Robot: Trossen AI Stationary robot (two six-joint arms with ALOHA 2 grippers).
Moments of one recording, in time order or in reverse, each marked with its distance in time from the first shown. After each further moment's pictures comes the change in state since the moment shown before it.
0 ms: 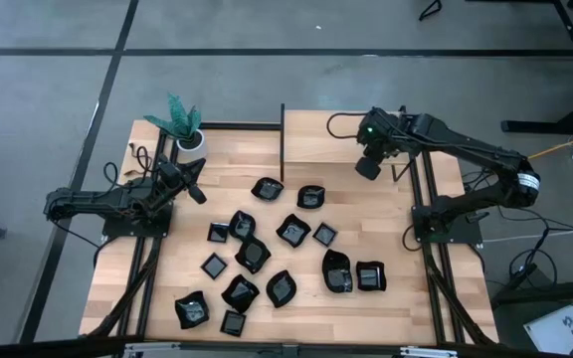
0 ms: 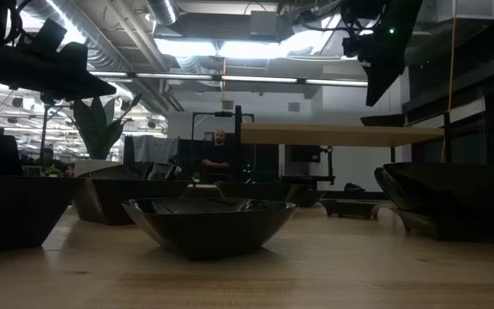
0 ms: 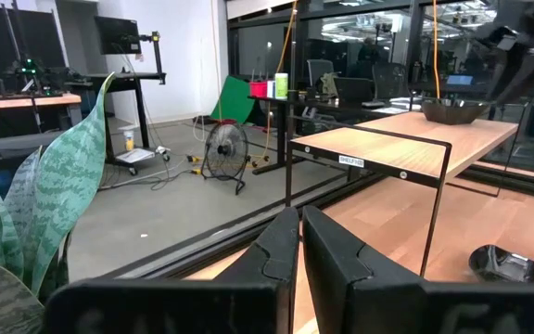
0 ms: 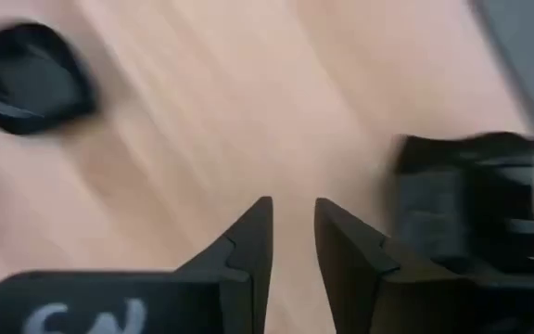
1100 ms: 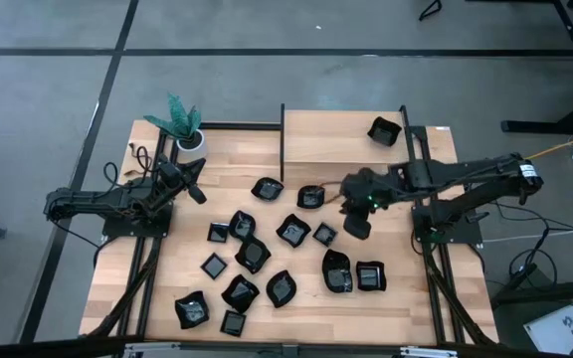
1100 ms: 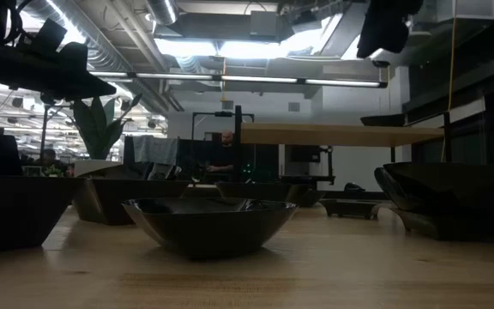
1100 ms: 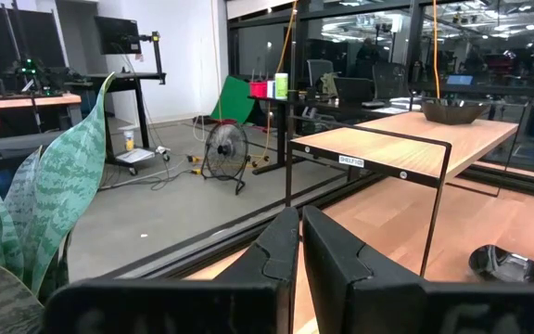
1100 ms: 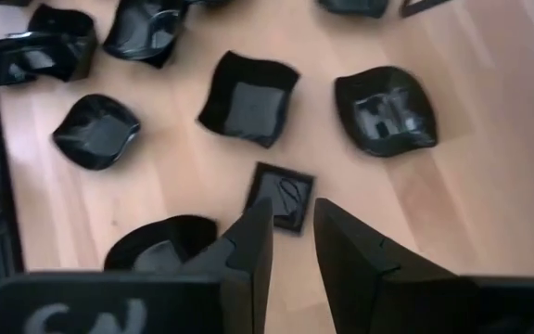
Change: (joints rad) left arm 0.000 0.000 0.000 0.000 0.000 0.000; right arm 0.595 0.000 0.000 0.156 -0.124 0.450
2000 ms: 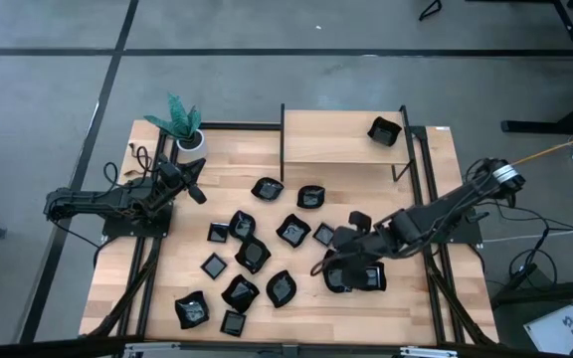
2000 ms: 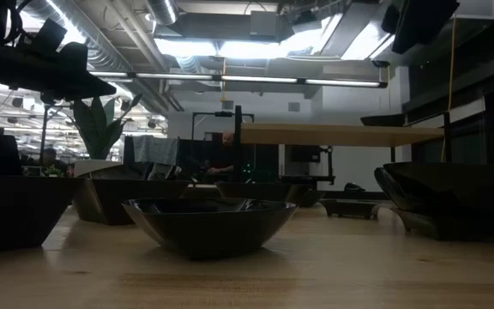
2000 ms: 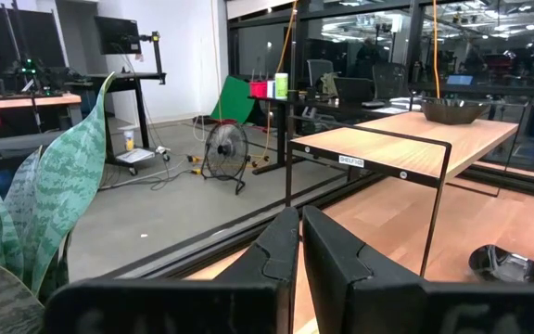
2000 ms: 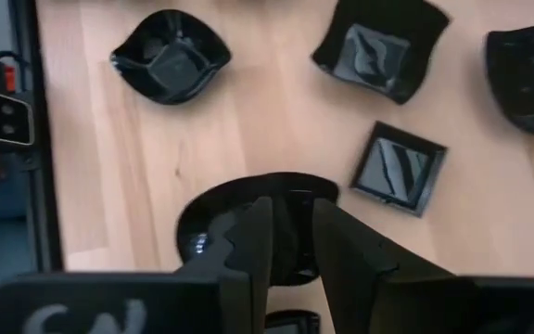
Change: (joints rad) left arm 0.000 0.000 0.000 0.000 0.000 0.000; right arm 0.361 0.192 0.000 0.101 0.125 0.190
